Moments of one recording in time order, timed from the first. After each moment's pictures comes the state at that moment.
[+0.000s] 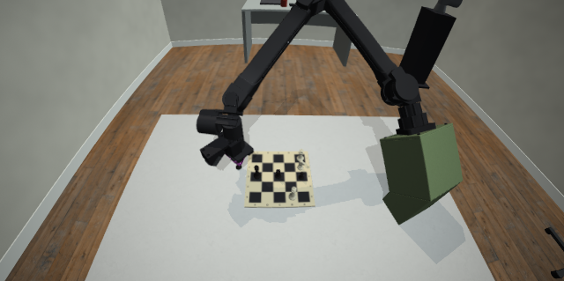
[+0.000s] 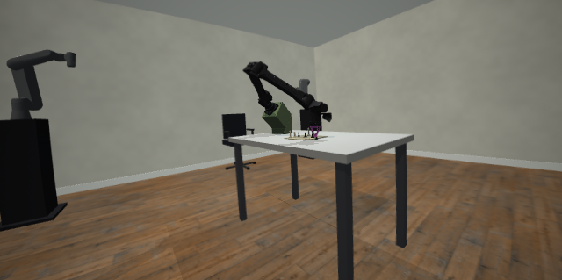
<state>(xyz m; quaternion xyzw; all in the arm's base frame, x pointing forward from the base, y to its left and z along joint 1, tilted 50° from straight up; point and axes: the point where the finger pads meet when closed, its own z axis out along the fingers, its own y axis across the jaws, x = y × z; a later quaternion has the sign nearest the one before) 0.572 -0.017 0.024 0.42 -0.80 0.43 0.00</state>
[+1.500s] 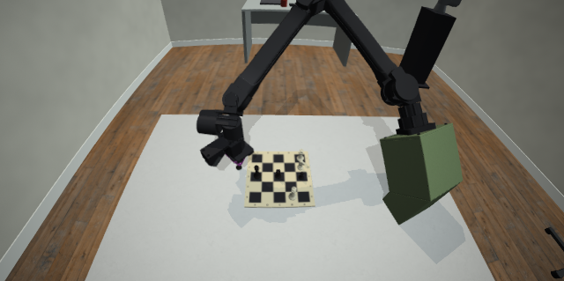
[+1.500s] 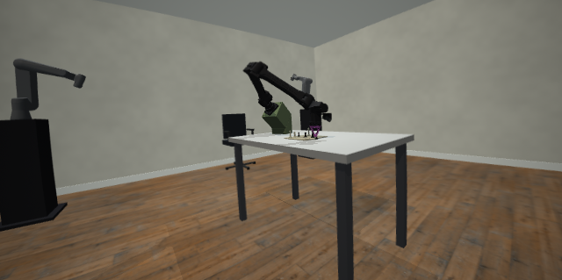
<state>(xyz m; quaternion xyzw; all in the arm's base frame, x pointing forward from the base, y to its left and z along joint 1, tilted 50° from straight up) 0.571 -0.017 0.023 0.42 -0.80 0.43 0.00</state>
